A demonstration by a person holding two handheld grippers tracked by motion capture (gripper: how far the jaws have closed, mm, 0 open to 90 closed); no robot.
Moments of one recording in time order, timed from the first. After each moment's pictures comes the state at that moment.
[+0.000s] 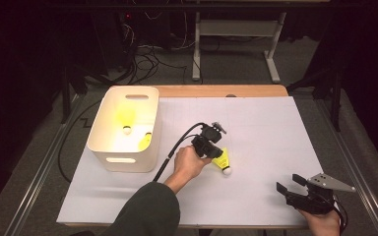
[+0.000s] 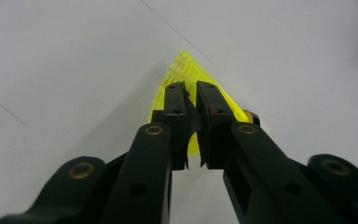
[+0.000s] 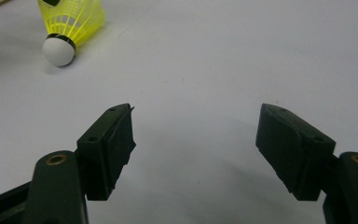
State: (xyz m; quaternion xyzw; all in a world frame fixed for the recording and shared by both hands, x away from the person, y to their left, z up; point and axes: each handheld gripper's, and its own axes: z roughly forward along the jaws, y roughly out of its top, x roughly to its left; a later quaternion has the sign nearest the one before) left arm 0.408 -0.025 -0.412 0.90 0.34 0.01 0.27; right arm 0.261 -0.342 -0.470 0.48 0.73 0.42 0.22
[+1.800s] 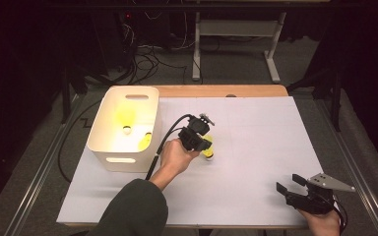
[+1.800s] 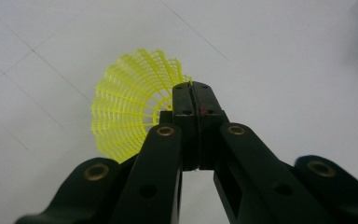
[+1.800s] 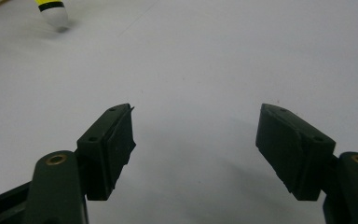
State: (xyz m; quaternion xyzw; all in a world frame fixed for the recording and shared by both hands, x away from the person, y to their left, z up) left arm 0.404 0.011 -0.376 0.89 0.35 0.04 0.27; right arm 0.261 -0.342 -0.470 0.48 0.74 0.42 0.22
